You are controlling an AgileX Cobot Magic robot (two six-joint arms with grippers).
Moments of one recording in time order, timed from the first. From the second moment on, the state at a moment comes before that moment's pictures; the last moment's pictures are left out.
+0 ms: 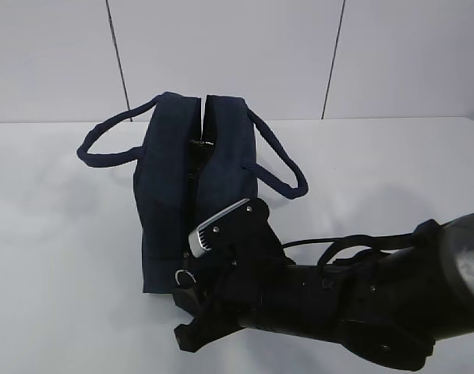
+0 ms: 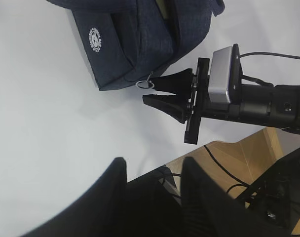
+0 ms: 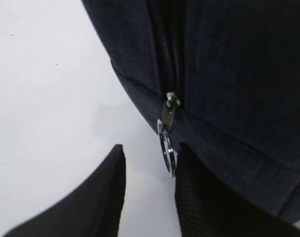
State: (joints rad) left arm -0.27 1.01 -1.10 -0.45 1.25 -0.01; right arm 0.76 1.92 -0.73 -0.26 -0.52 0.38
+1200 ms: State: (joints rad) left arm -0.27 1.01 -1.10 -0.56 1.25 -0.02; right arm 0.76 1.92 -0.73 -0.26 -0.52 0.38
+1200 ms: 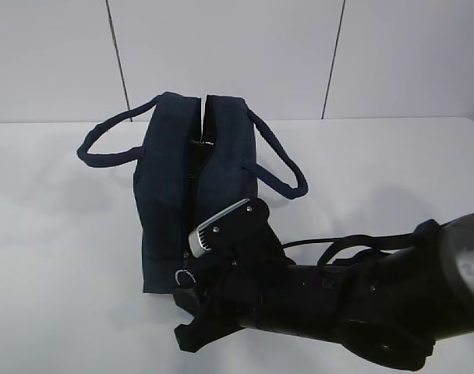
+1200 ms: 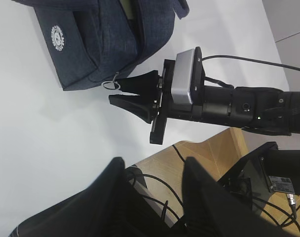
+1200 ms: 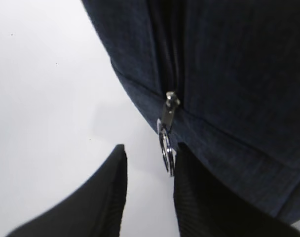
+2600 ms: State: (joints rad) left arm -0.27 1.01 -1.10 -0.59 1.25 -0.02; right arm 0.76 1.92 -0.73 -0.20 -0.51 0.38
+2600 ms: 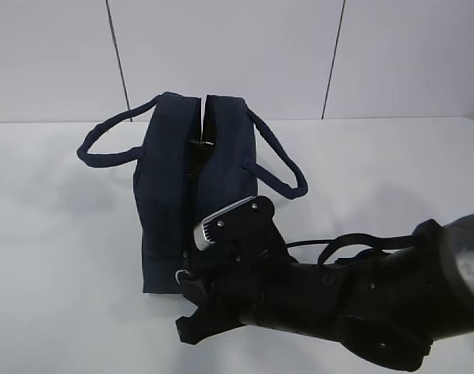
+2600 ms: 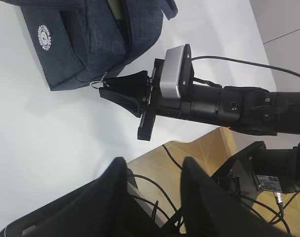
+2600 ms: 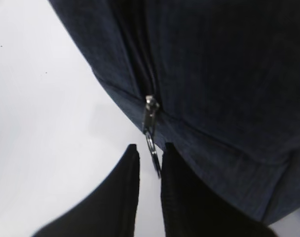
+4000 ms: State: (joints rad) left arm -0.27 1.01 -1.10 -0.49 1.25 -0.02; right arm 0.76 1.92 -0.79 -0.21 -0.38 0.38
